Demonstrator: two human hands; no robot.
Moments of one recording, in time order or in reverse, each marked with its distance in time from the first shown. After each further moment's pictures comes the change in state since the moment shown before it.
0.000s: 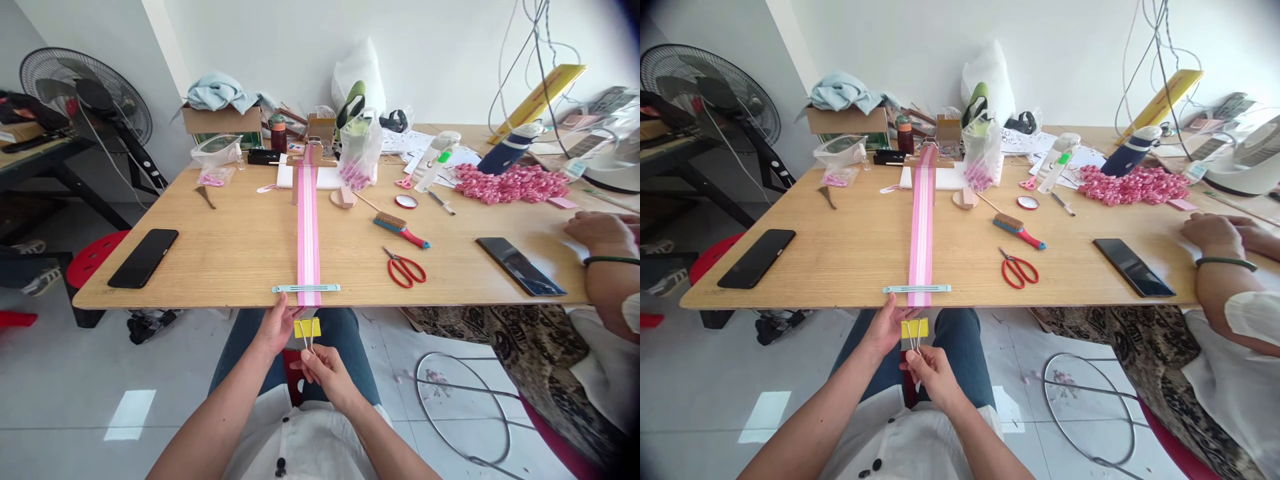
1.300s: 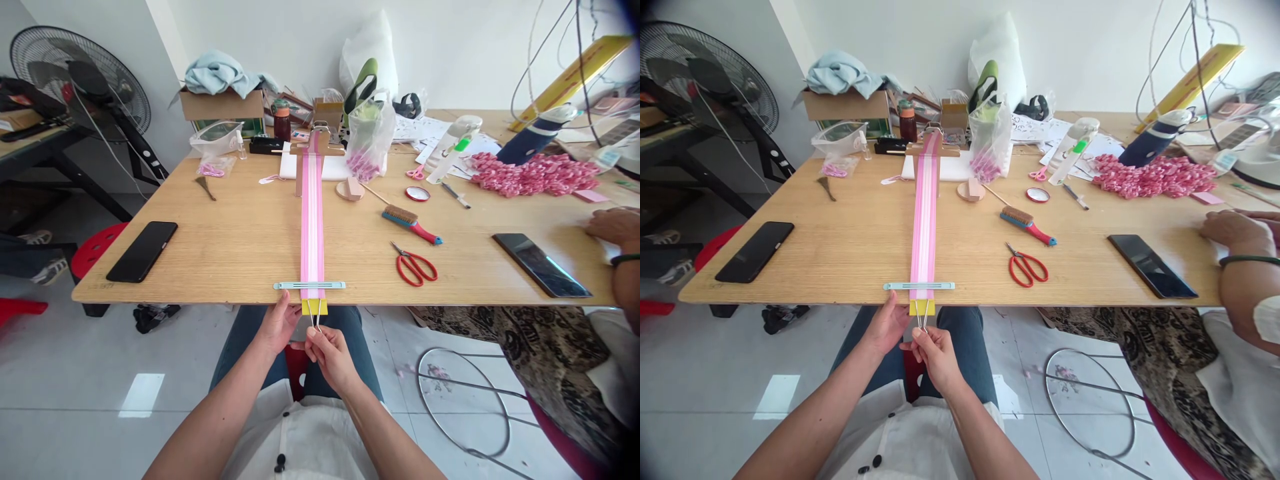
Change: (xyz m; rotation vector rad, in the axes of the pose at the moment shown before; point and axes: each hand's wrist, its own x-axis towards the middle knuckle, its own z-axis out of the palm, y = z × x) left_hand -0.002 0.001 0.003 0.053 -0.022 -0.037; right_hand 0.023 -0.006 0.003 0.340 0.115 -0.032
